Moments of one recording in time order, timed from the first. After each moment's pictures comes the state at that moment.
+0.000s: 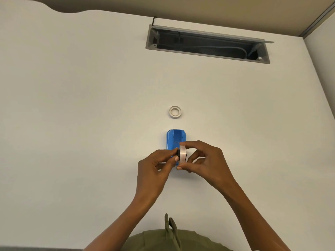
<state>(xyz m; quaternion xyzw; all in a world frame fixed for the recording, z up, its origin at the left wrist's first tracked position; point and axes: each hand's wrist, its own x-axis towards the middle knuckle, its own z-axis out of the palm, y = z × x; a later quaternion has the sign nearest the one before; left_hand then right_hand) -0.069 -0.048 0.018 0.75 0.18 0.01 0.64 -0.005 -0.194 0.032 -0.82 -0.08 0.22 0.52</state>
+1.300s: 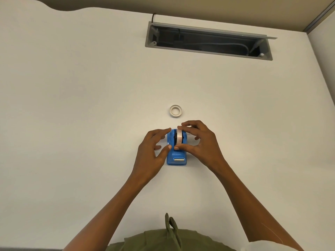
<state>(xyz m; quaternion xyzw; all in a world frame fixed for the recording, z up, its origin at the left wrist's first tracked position) -0.031 -0.021 -0.007 0.83 0.10 0.00 0.55 0.040 -0.180 -0.002 -0.88 -0.15 0.15 0.42</state>
